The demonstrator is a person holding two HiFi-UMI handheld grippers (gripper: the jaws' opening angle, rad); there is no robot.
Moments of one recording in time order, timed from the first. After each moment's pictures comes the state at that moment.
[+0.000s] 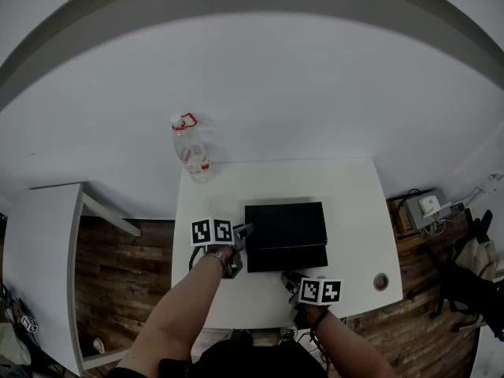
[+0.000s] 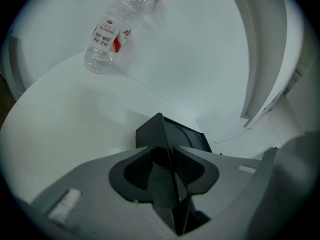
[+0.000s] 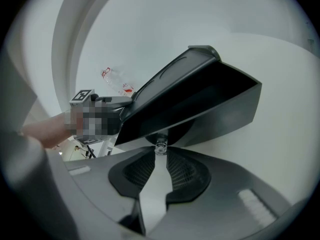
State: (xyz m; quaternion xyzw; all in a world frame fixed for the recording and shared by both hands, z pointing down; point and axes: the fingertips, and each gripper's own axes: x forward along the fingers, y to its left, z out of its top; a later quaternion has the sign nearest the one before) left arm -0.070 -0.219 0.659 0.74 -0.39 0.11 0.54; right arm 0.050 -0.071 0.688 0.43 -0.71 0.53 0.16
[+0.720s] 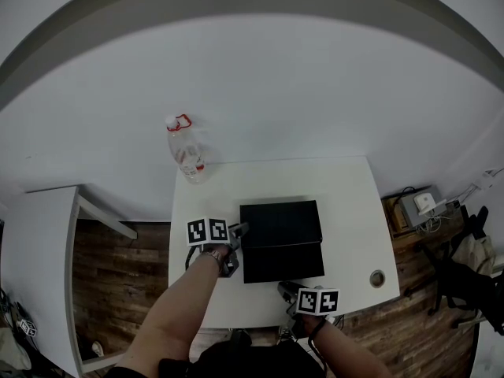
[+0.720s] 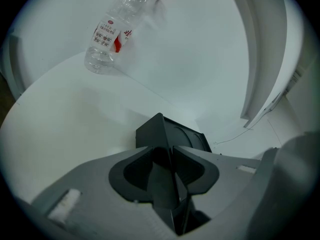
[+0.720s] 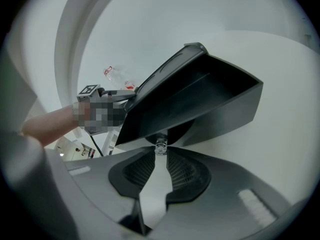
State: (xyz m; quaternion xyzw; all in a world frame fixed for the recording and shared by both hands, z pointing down) left arm -0.071 -0.219 0.659 0.74 -0.40 0.11 0.54; right arm 0.049 -0.034 0.688 0.42 -0.71 0.54 0.15
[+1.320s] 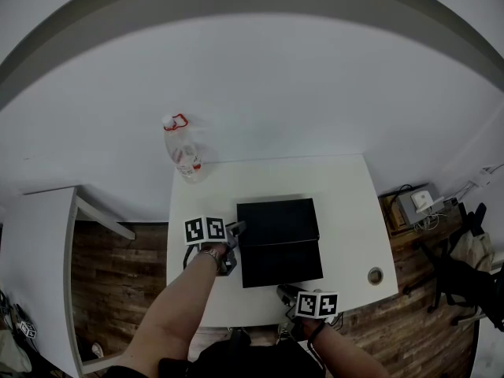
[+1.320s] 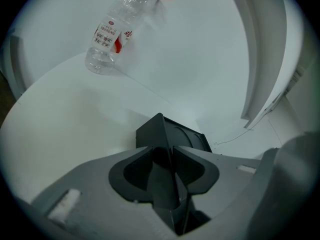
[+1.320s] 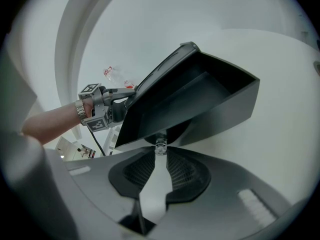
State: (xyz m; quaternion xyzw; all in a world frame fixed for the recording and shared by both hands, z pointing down) left arm -0.071 -0.219 0.660 0.73 -0.40 0.11 0.54; right arm 0.053 -0.018 0.691 0.43 -0.70 0.55 0.15
